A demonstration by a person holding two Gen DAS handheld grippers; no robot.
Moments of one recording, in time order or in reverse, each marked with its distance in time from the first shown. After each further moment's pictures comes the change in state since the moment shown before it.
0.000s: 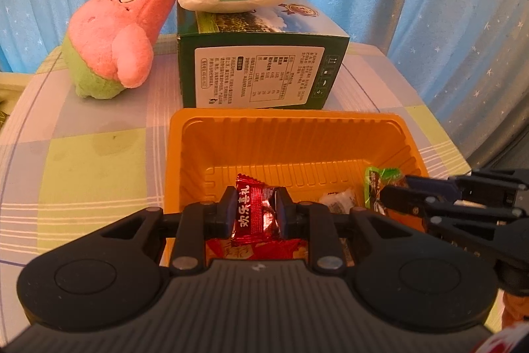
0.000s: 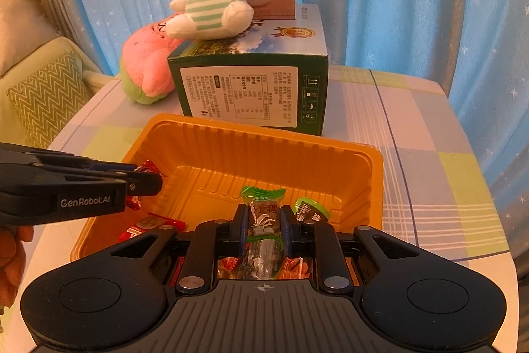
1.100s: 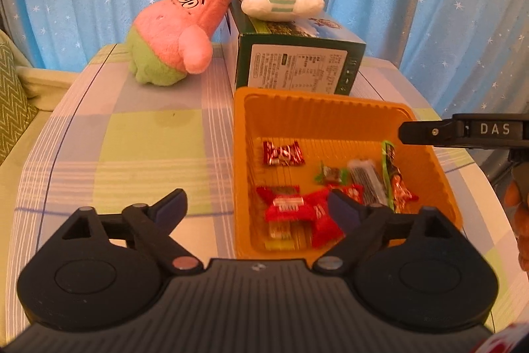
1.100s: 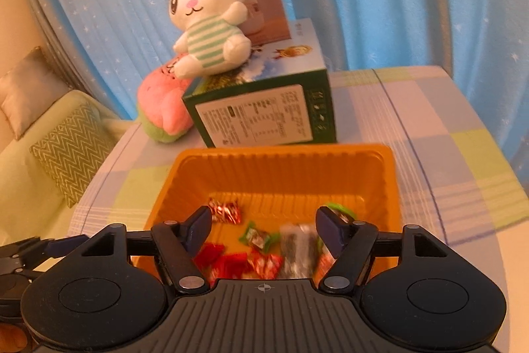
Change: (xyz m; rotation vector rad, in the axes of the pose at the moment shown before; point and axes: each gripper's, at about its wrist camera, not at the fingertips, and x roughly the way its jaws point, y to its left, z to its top) left arm -0.073 0.026 -0.066 -0.030 -0.097 0.078; right arm -0.030 -0.008 -0.002 0.184 -0.073 0.107
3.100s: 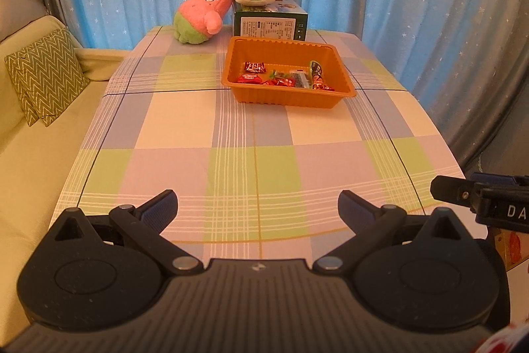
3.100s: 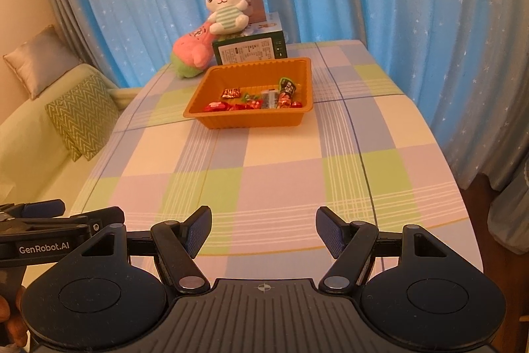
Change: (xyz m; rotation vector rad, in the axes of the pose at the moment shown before) left arm -0.277 -0.103 -0.188 -0.010 -0.006 0.101; right arm -0.310 0.076 -0.233 -0.009 -0.017 -0.132
